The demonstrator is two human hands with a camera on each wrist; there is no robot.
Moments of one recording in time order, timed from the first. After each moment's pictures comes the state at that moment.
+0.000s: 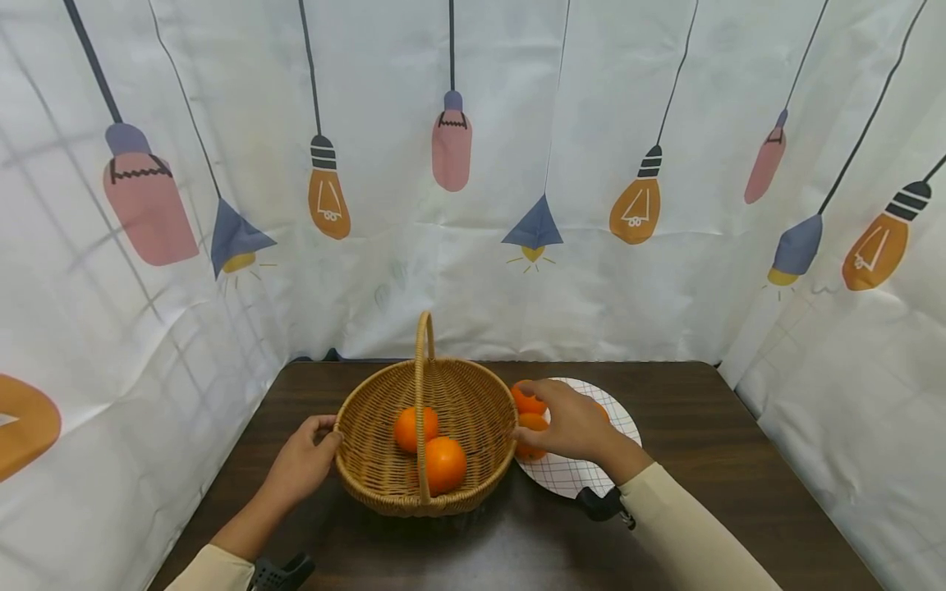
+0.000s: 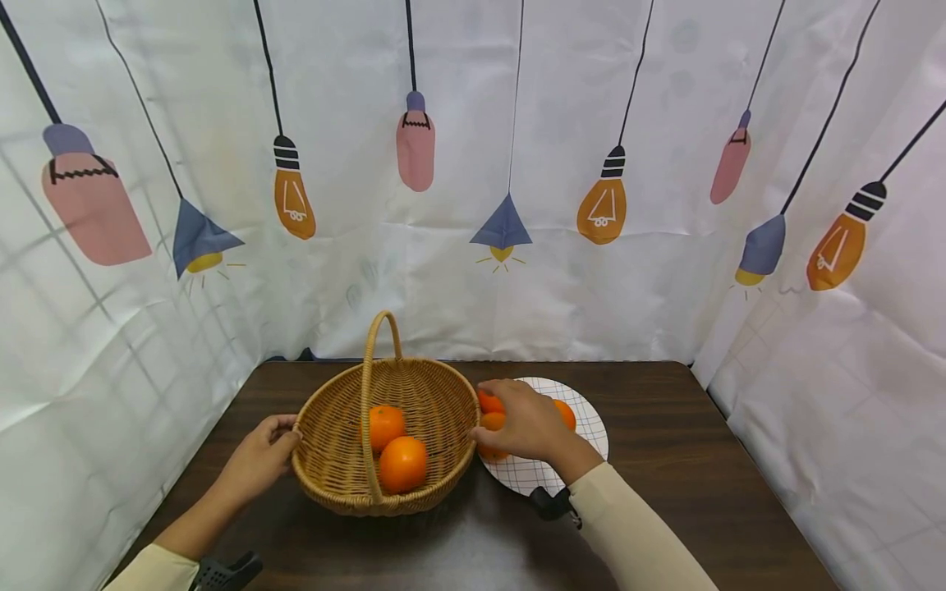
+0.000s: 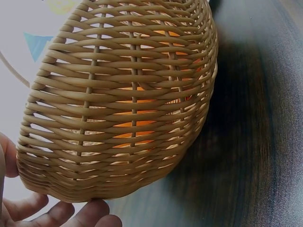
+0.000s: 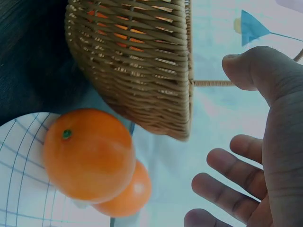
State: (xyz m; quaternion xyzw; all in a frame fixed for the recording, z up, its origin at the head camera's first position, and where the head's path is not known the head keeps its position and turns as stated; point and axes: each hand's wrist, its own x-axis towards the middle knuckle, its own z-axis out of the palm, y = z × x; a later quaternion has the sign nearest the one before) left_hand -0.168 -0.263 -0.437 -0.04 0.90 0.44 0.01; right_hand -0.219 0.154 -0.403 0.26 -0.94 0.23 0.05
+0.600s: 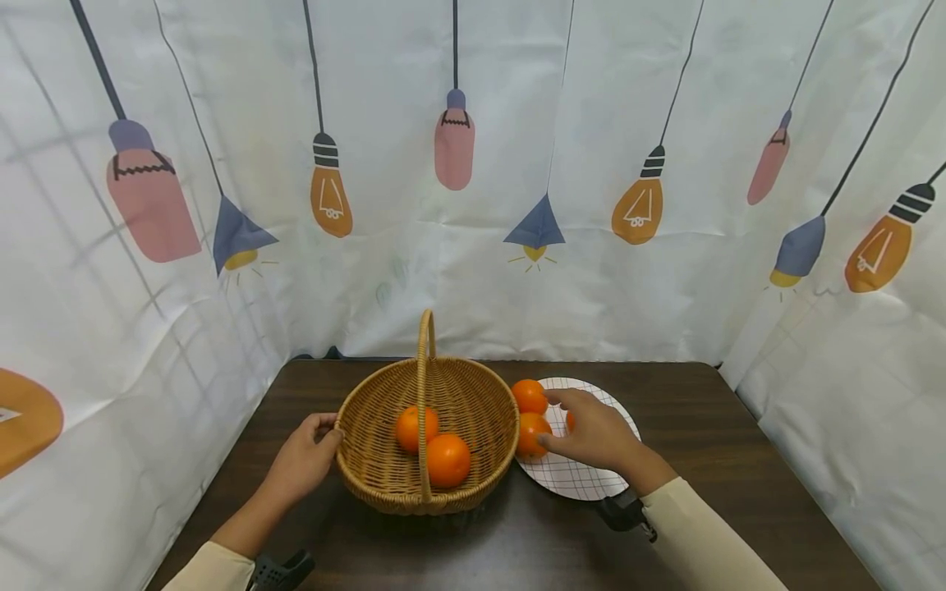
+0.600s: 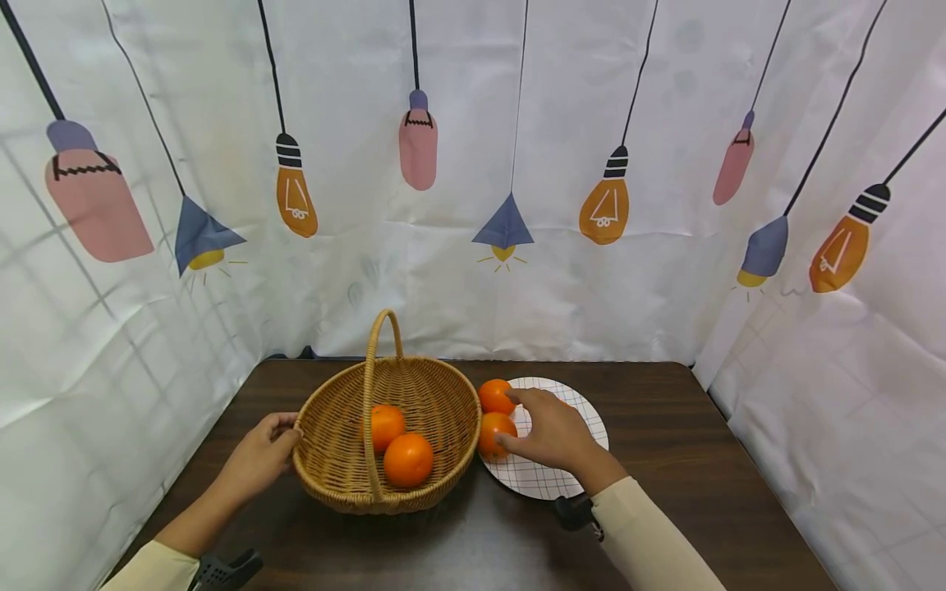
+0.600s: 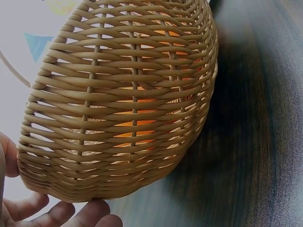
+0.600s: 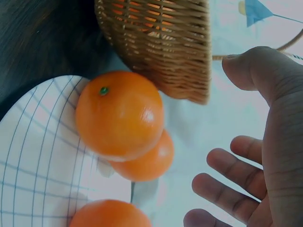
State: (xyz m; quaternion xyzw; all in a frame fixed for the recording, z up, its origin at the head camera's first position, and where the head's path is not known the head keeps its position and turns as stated) left_hand -0.167 -0.262 -0.436 -0.04 0.90 0.44 0.01; right_hand -0.216 0.185 -0.421 0.21 -0.95 0.21 0.05
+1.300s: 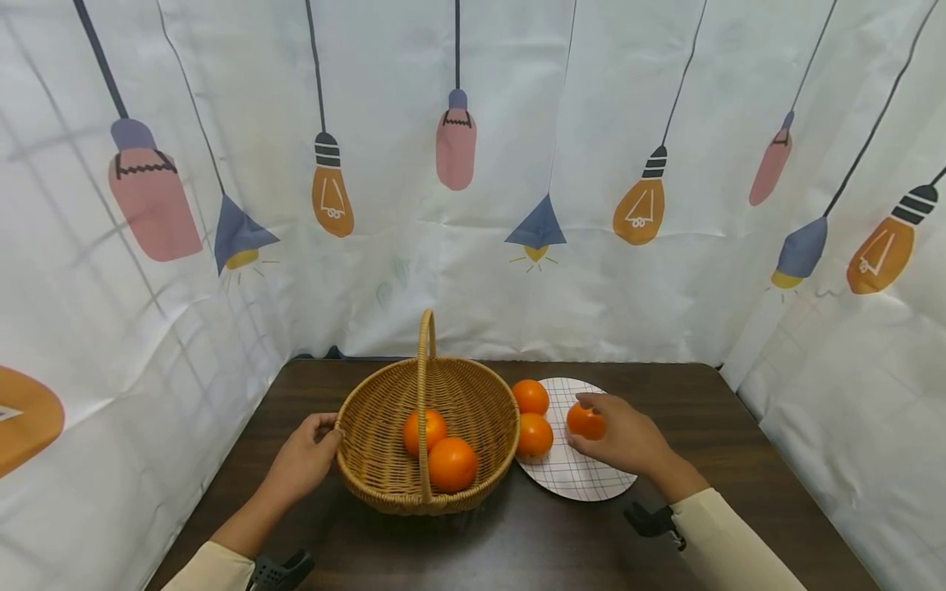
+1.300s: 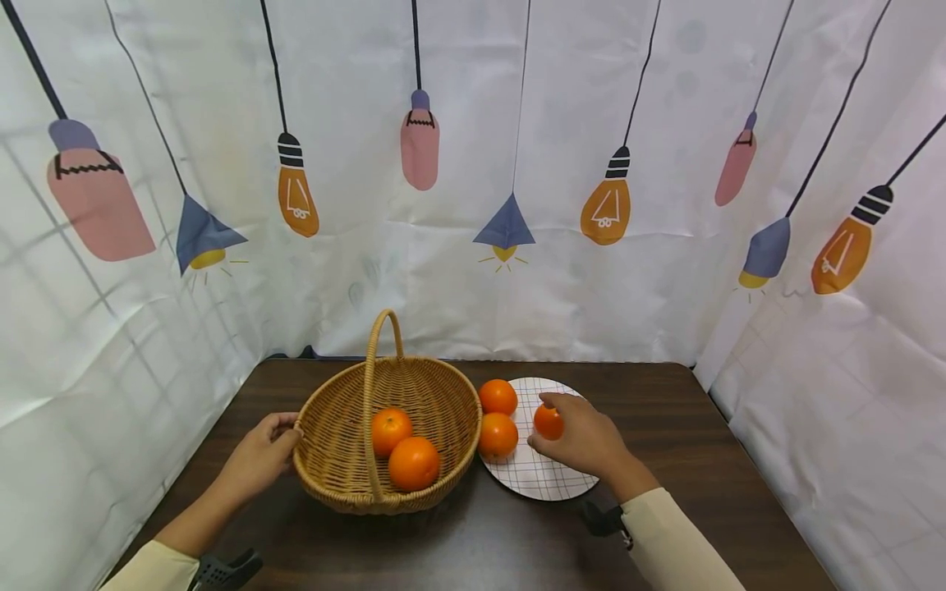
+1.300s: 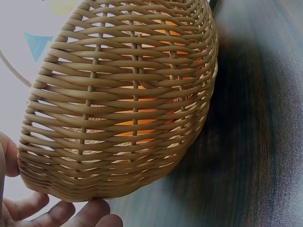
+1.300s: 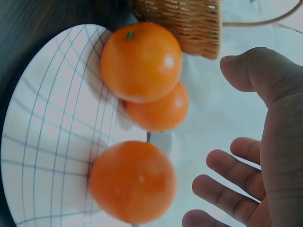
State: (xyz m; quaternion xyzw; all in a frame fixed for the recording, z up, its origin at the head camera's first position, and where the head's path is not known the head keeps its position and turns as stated) left_hand -0.166 -0.261 -0.434 -0.05 0.90 0.44 0.01; right_hand -0.215 0.227 -0.432 0.16 -0.96 0.21 0.04
